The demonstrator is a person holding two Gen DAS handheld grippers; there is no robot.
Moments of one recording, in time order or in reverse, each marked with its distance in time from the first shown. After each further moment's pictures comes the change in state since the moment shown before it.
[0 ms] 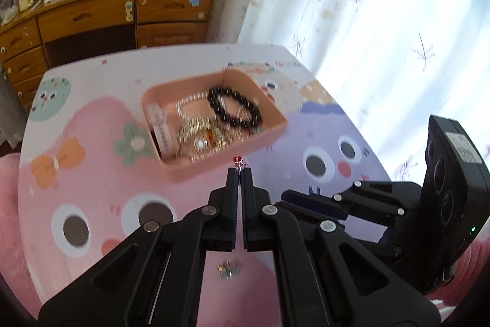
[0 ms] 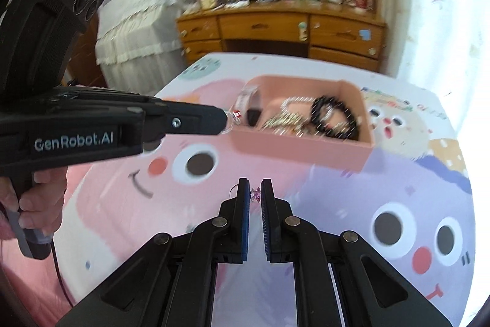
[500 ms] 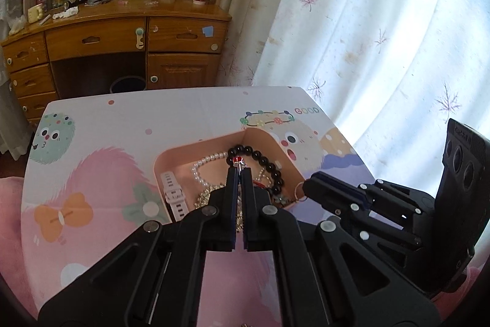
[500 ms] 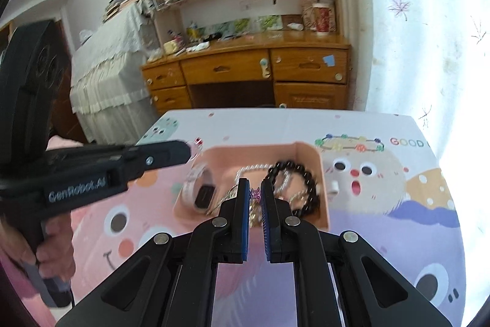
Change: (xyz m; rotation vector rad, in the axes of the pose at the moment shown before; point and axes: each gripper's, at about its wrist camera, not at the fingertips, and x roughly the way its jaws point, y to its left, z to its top) left arm 0.025 0.025 0.063 -0.037 -0.121 0.034; right arm 0.020 -0.061 0.080 0.144 -0.156 -0.098
